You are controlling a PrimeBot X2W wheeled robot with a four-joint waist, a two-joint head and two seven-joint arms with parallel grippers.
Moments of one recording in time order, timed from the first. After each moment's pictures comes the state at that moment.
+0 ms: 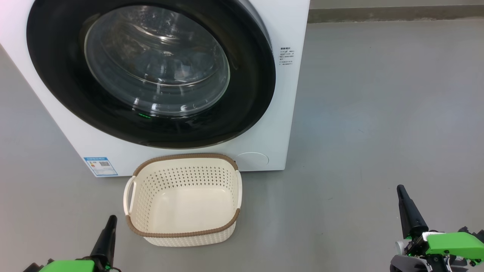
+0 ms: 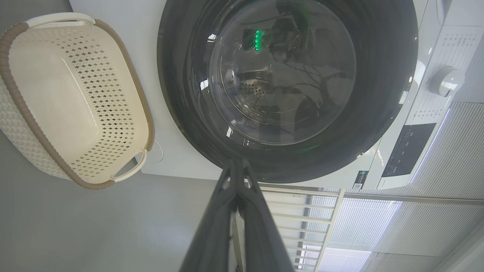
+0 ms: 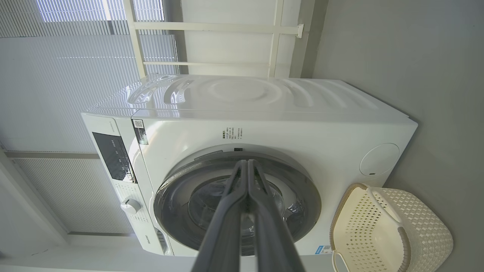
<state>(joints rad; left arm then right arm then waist) -0.07 0.02 0.08 0.27 -1.60 -0.13 0.11 -0.10 -0.05 -0.14 0.27 1.61 0.13 0.11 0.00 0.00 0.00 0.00</state>
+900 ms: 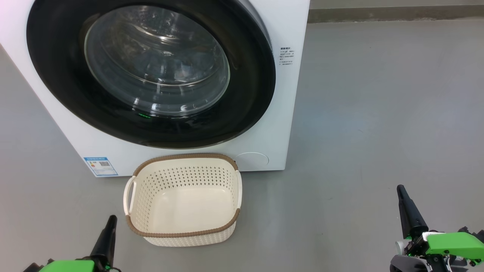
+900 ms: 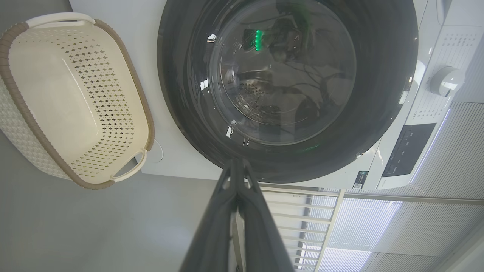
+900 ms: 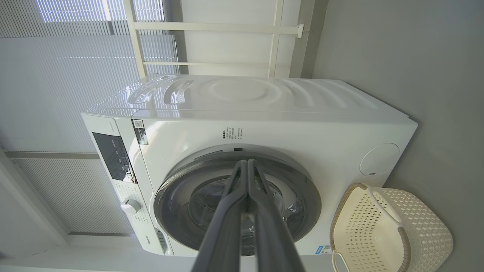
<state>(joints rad) -0.07 0.02 0.08 0.27 -1.60 -0.13 0.11 -0.10 -0.05 -0.14 0.27 1.61 0.13 0.11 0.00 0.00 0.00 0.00</state>
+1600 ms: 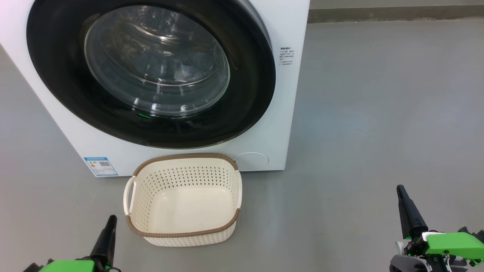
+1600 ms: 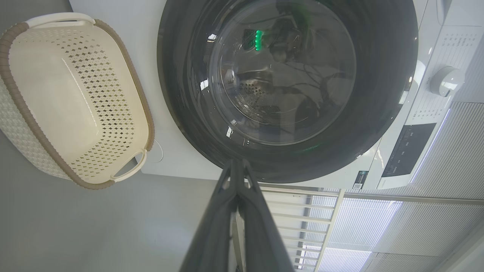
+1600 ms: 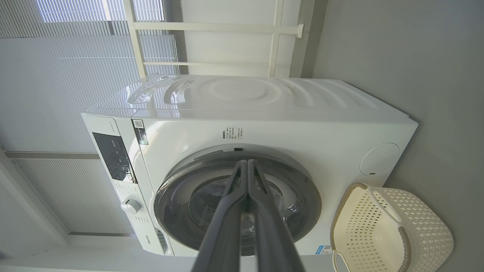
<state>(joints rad) -0.07 0.02 0.08 0.27 -1.60 -0.13 0.11 -0.10 -0.05 -0.14 0.27 1.61 0.13 0.11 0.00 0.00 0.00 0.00</state>
